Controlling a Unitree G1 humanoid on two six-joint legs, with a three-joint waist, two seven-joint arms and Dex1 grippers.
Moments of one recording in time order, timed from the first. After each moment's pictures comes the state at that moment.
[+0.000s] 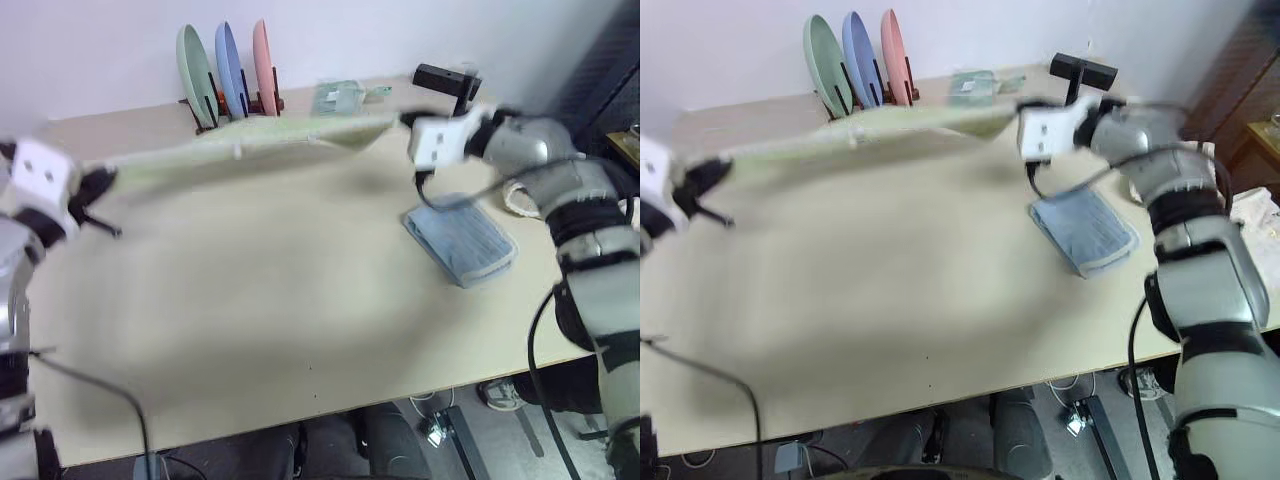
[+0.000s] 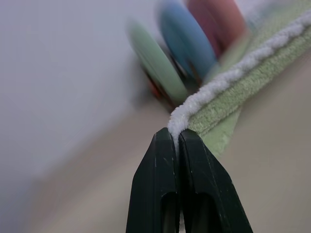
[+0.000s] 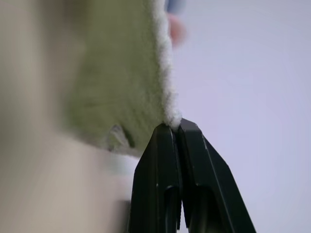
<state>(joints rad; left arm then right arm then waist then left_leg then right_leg) -0.22 0.86 0.42 -0.02 -0.29 0.32 -0.66 -1.12 -0.73 0.37 0.88 -0.37 -0.74 0.56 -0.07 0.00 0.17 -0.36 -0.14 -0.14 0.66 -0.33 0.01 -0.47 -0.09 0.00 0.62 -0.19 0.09</state>
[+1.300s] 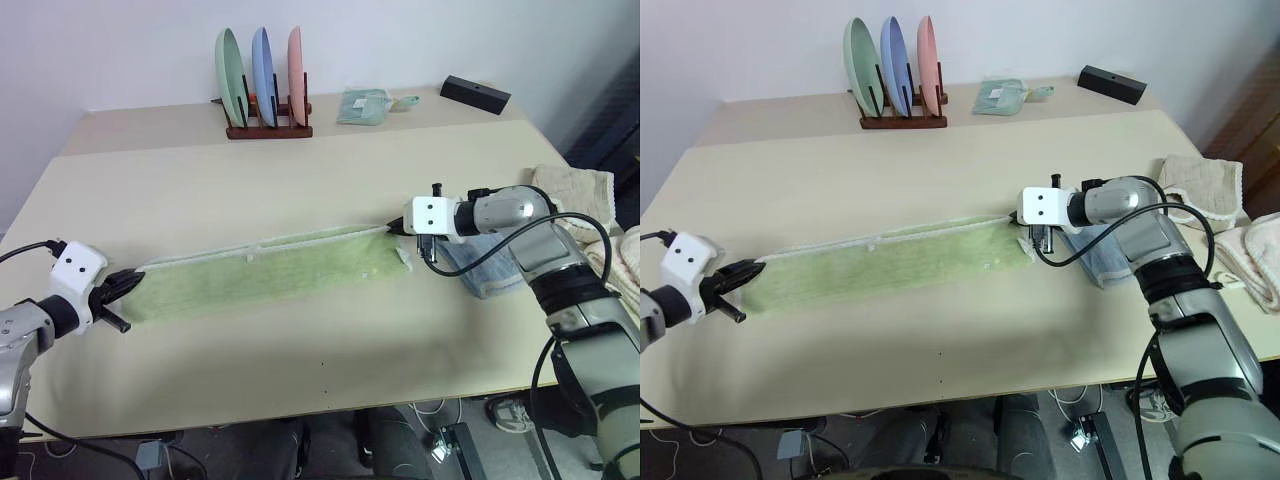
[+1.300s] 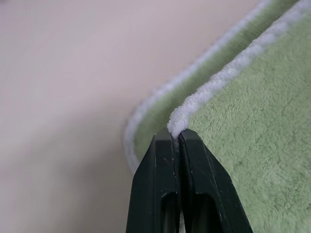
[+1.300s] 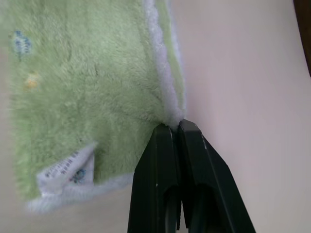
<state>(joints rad) 0.00 0.84 0.38 0.02 -0.25 0.31 -0.79 -0.90 -0.68 0.34 0.66 -0.13 -0.33 1.08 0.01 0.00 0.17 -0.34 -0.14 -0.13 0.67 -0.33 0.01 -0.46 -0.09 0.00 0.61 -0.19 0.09</state>
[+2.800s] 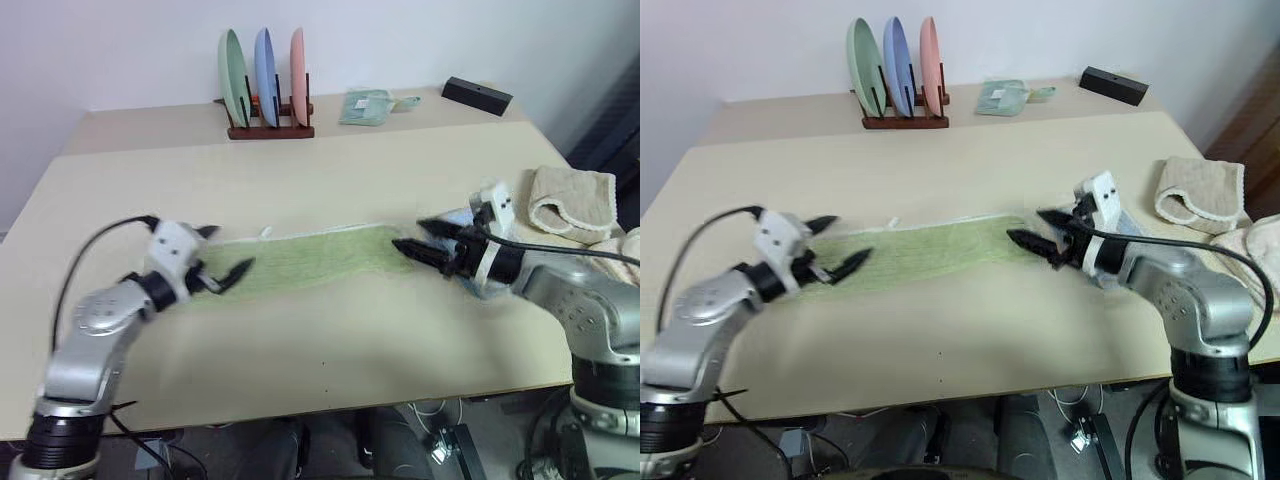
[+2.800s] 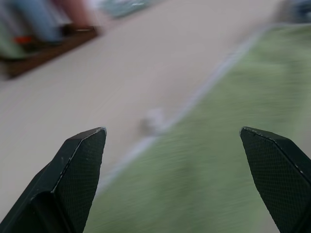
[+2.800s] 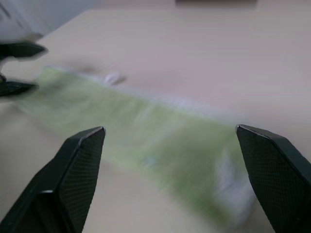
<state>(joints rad) -0.11 0.60 0.08 -0.38 -0.37 0.42 -0.66 -0.31 -0.54 -0.31 -0.35 0.80 1.17 0.55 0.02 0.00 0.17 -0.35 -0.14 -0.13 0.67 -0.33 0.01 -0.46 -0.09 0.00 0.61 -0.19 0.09</state>
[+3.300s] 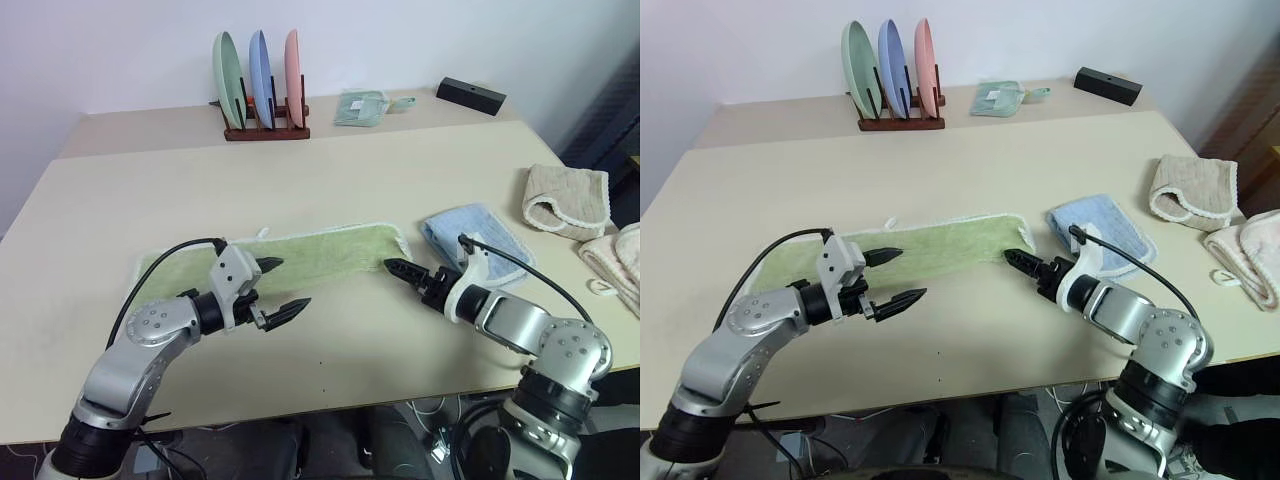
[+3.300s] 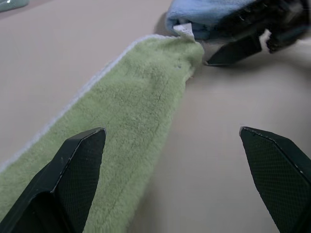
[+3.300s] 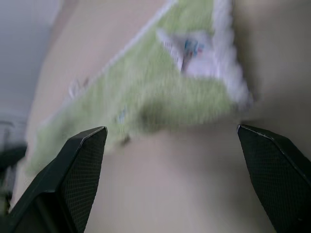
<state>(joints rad) -0.07 0.60 -0.04 -0.48 -0.42 0.48 -0.73 -0.43 -0.09 -0.68 -0.22 0.94 1.51 -0.01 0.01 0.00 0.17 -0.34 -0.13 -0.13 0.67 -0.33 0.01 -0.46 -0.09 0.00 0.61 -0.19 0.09</state>
